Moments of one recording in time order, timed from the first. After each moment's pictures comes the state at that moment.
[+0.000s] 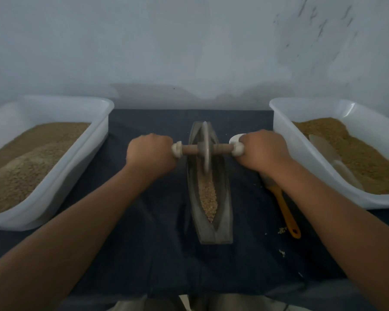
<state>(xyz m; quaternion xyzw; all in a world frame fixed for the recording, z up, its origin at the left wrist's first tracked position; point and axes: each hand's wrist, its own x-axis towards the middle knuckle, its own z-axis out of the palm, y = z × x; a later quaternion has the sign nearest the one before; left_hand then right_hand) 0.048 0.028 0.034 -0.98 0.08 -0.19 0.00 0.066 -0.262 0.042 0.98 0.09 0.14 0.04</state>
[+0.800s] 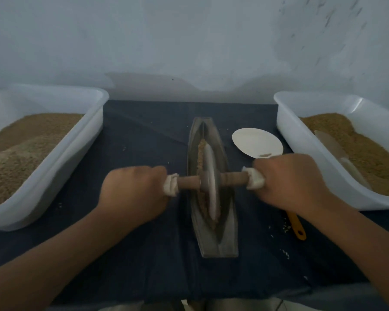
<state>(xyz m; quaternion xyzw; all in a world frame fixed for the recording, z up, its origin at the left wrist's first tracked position) -0.036 0.056 0.002 -0.95 0.16 -0.26 0.00 -0.014 -0.286 0.025 0.96 0.21 0.21 0.02</state>
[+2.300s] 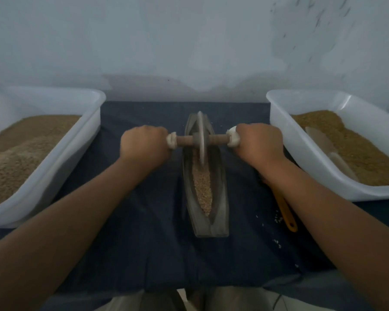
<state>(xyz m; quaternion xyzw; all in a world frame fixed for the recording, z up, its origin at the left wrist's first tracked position) 0.055 0.030 0.032 -0.97 0.08 -0.21 0.00 0.067 -0.258 0.029 0.96 0.09 0.26 0.06</state>
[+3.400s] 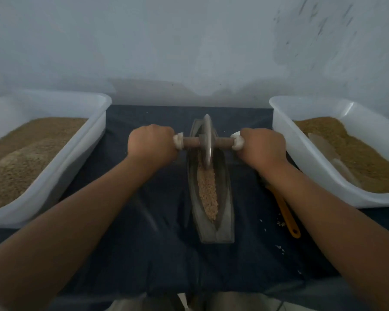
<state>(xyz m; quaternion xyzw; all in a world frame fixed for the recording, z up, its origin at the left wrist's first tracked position) 0.060 0.022 0.042 -0.98 0.07 -0.18 0.01 0.063 -0.255 0.035 0.97 0.08 0.22 0.04</state>
